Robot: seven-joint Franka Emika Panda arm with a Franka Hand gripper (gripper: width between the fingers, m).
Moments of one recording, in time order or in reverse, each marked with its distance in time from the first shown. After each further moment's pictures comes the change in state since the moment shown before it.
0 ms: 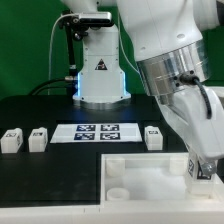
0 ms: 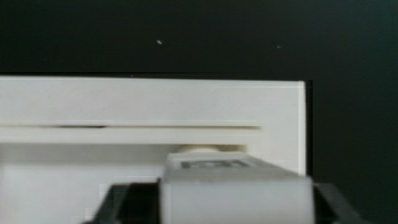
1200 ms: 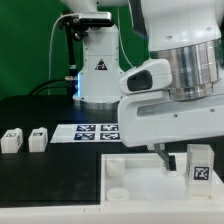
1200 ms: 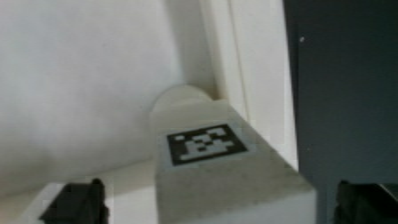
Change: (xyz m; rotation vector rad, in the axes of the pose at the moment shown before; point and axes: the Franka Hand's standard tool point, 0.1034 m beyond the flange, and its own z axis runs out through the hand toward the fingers) arm 0.002 -0.003 -0.002 -0.128 0.077 -1.234
